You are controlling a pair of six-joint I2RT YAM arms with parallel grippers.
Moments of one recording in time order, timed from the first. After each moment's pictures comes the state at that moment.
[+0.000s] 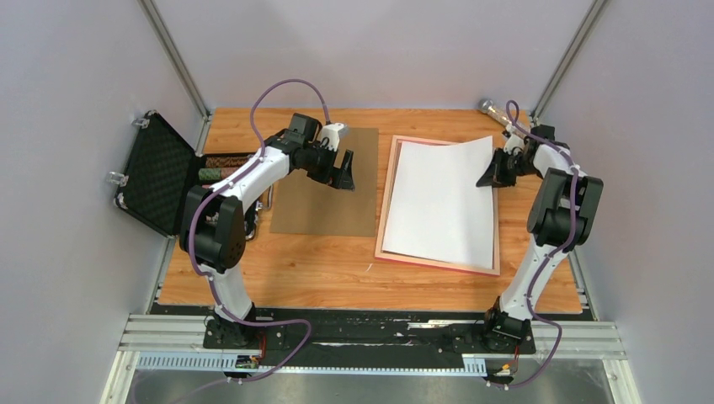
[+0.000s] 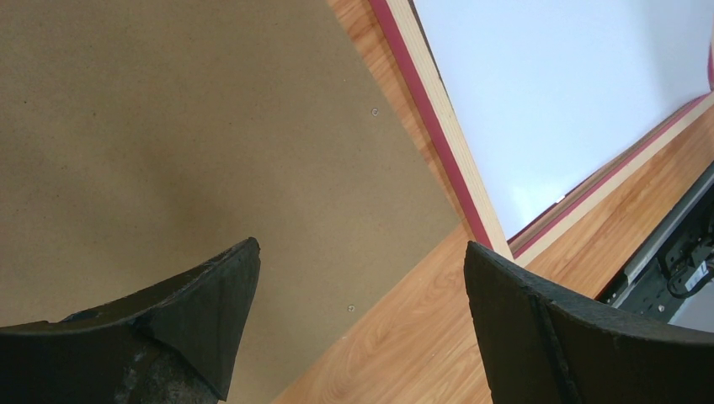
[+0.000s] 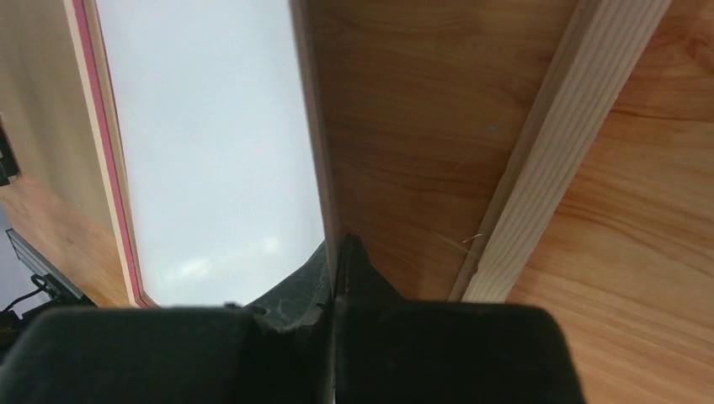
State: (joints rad) left arm -0.38 1.83 1.45 -0.56 0.51 0.00; right arm -0.30 2.08 1.55 -0.73 -0.67 -0.12
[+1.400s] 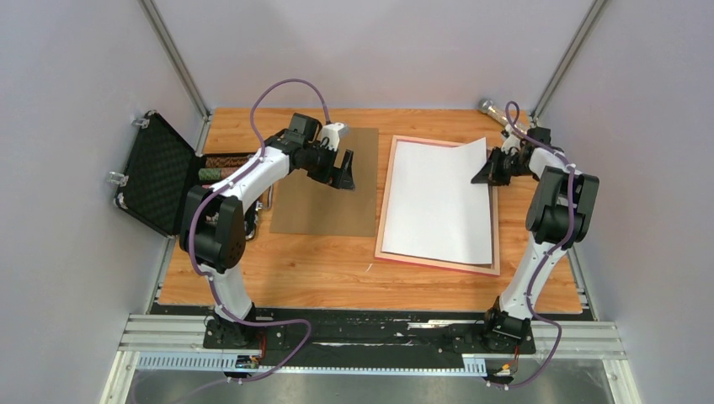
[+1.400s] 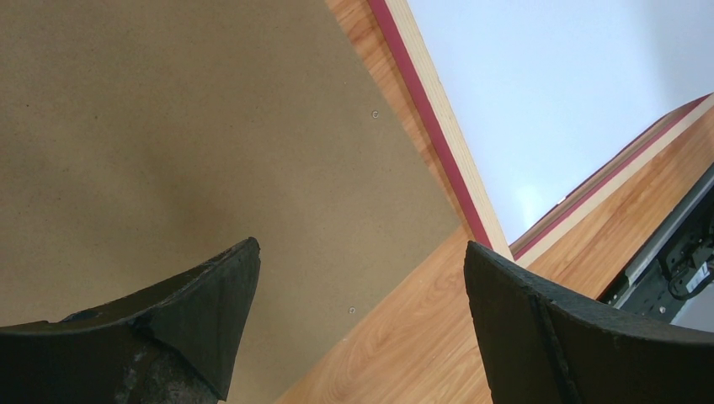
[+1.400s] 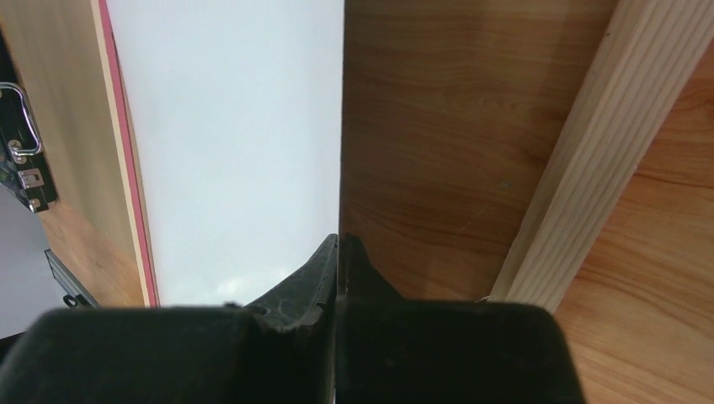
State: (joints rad) left arm -0.38 1.83 1.45 -0.56 0.52 0.00; right arm -0.29 2.10 1.52 -0.59 -0.73 -0.02
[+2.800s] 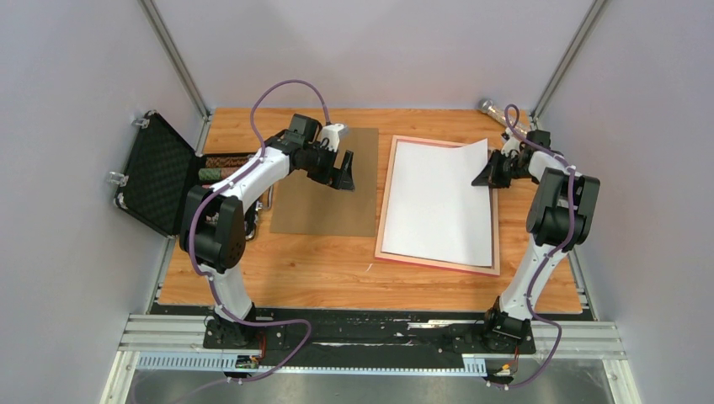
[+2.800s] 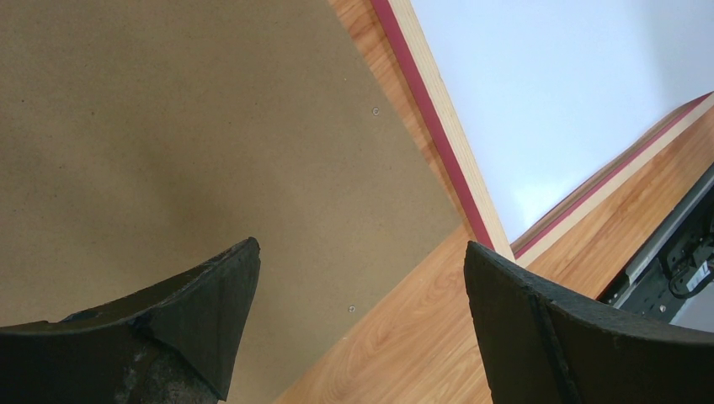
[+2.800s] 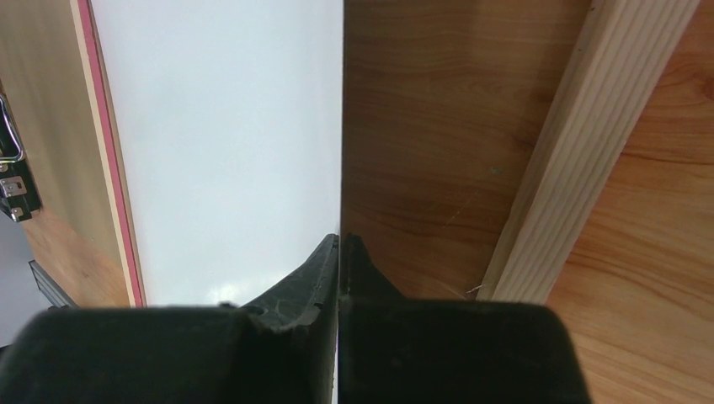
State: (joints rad) left arm -0.38 1.83 1.45 -0.56 0.52 0.00; right arm -0.30 2.08 1.46 -0.53 -0.70 -0.01
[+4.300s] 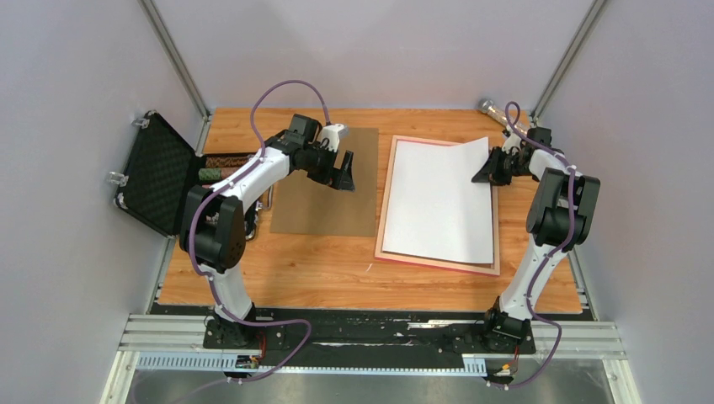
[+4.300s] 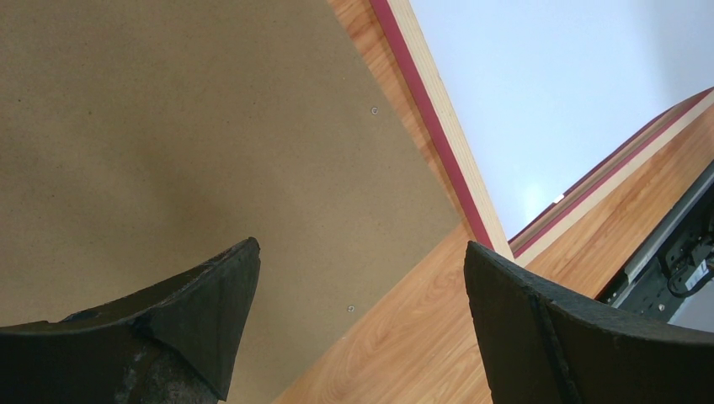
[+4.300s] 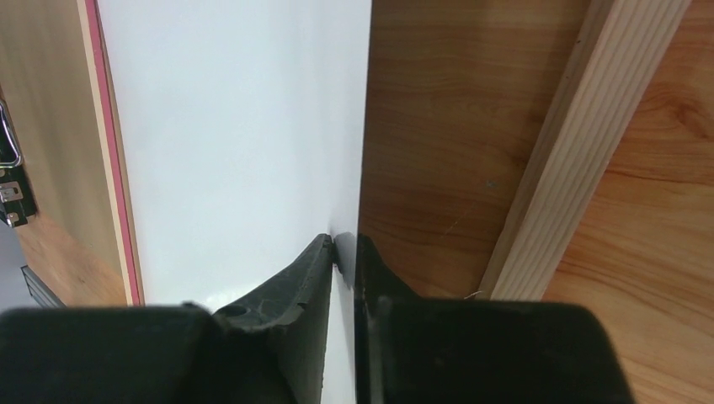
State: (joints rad) left arm -0.38 1.83 1.45 -0.56 0.52 0.00; right arm -0.29 2.07 1.48 -0.53 -0.69 -0.01
